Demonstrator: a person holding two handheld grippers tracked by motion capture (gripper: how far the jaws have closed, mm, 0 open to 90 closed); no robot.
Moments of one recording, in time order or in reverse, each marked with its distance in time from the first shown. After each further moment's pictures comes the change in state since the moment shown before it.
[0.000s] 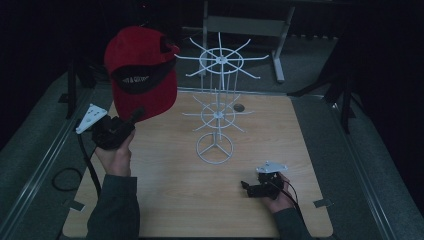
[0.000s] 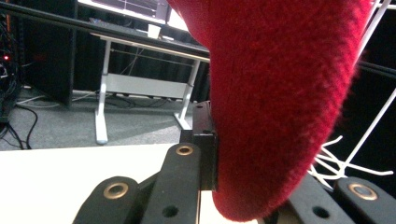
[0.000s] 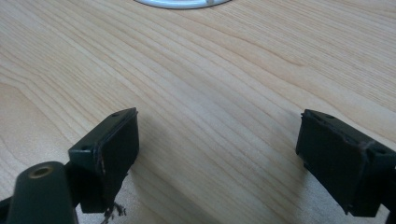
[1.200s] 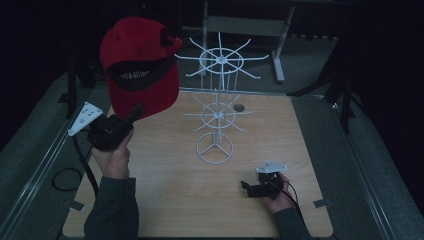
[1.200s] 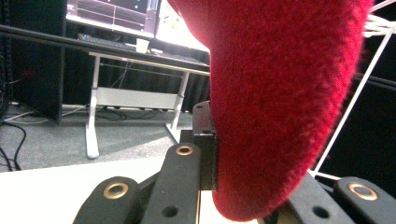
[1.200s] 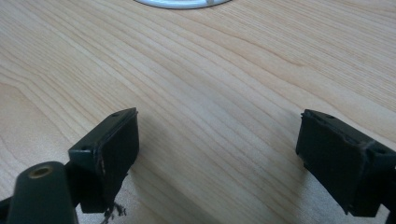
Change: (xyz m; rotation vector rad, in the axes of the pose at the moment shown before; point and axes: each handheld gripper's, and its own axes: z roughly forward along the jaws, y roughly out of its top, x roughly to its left) left arm -0.018 0.017 -0.015 -0.045 -0.043 0.025; right arm 0.000 0.000 0.000 0.000 0.000 0.000
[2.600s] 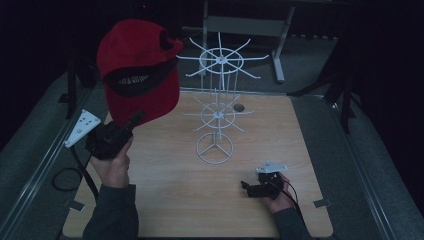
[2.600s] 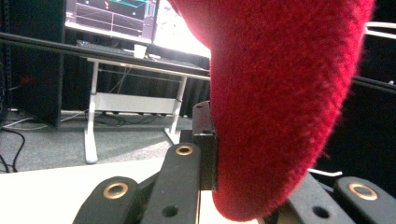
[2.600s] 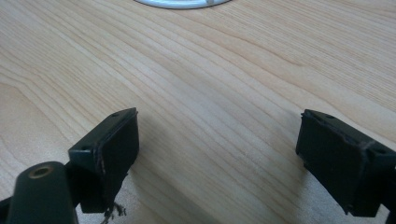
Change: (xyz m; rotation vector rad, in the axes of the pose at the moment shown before) left arm -0.012 -0.008 -0.014 -0.018 -0.004 0.010; right arm 0.000 0.000 0.000 0.002 0.001 0.001
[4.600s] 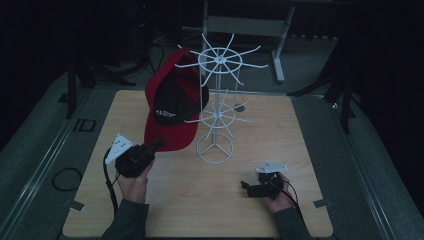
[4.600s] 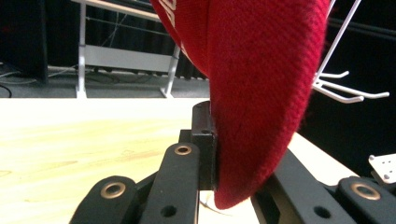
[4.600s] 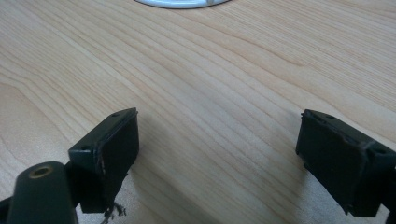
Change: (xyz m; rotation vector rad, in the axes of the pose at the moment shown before) left arm 0.001 -0.092 0.023 0.162 -0.014 -0.023; right arm 0.000 0.000 0.000 -0.003 -0.001 -0.001
